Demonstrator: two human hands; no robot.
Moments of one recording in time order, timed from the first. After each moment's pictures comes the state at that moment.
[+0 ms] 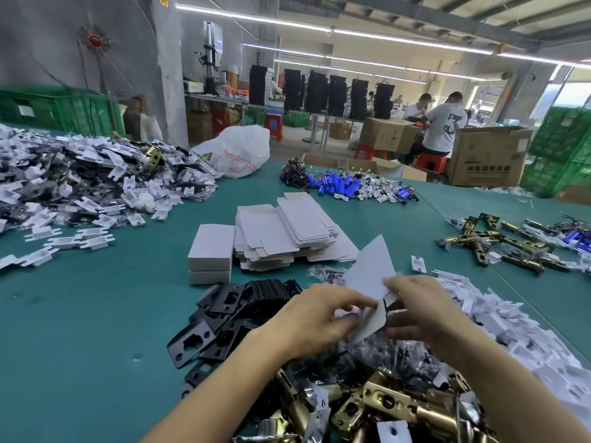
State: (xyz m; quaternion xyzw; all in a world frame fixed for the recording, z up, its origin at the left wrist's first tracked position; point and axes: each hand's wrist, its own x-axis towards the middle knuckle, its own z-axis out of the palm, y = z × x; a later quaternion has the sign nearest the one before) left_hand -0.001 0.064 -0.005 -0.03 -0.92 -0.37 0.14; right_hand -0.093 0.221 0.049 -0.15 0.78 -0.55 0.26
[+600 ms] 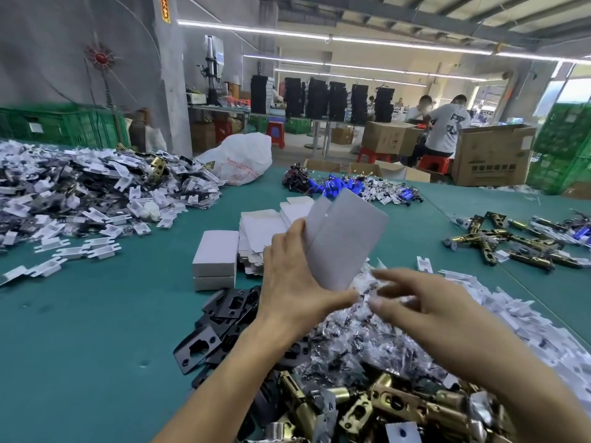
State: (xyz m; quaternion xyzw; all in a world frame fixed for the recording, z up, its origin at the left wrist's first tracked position) left_hand 0.009 0.055 0.021 0.19 -0.86 -0.32 0.36; right_hand -0.049 0.241 0.079 -0.42 0.85 -0.32 0.05
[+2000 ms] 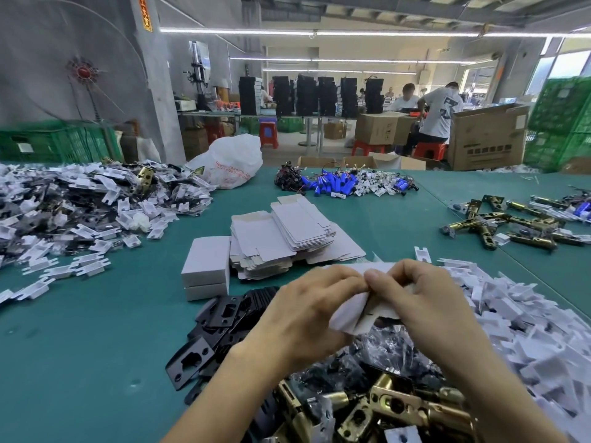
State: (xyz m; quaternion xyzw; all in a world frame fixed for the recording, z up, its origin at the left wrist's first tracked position) left_hand 0.015 0.068 0.016 -0.10 -0.93 -0.20 0.28; right_hand -0.061 0.226 0.050 -0.30 0.79 -0.54 0.00
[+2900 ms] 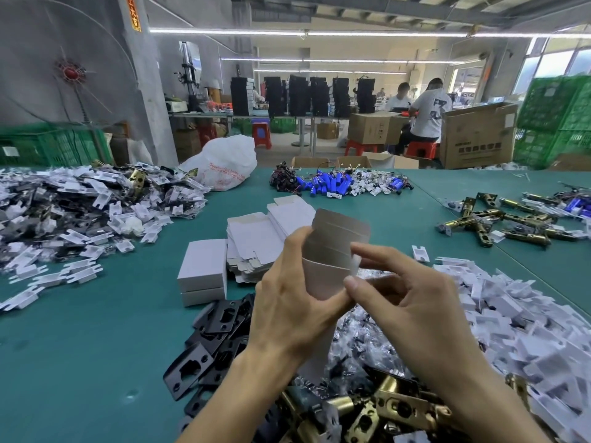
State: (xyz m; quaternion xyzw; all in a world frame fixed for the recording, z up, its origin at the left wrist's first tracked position) left_hand 0.016 0.070 0.017 0.10 -0.83 -0.34 0.43; right_hand -0.040 0.216 0.049 -0.40 0.72 -0.56 -0.08
